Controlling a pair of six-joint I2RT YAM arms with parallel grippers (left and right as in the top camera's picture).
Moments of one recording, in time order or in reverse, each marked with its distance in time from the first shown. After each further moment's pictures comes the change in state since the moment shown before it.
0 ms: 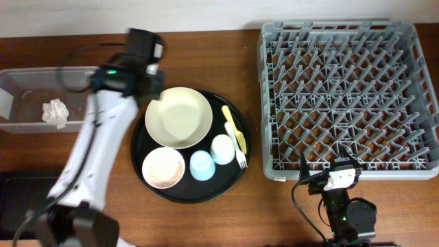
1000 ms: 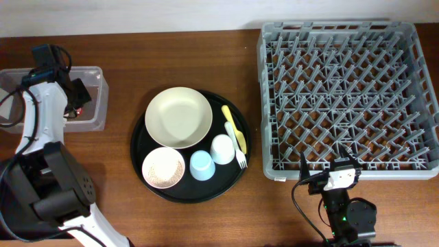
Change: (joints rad) left arm 0.501 0.297 0.000 0.142 0.103 -0.168; right arm 0.000 0.000 0.000 0.000 0.000 0.000
